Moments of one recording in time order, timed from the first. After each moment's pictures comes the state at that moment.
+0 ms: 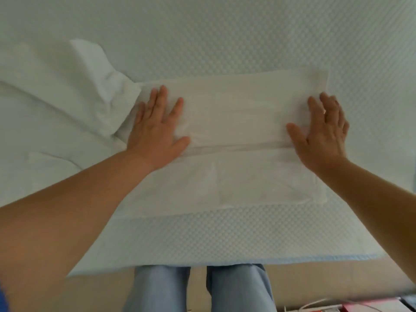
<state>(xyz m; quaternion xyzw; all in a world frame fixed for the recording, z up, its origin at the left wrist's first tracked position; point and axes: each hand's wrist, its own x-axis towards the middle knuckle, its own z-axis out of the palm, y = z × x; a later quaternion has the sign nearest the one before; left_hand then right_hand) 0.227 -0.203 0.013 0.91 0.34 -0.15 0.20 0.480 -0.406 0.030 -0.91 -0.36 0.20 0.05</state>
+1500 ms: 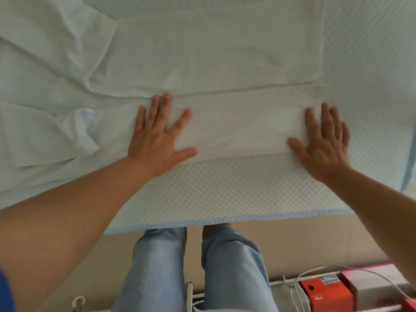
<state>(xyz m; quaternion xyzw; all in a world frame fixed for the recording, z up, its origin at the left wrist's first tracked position) 0.175 -0.308 -0.003 0.92 0.29 -0.17 0.19 0.437 -0.540 0.018 -0.89 -0.38 0.26 -0.04</state>
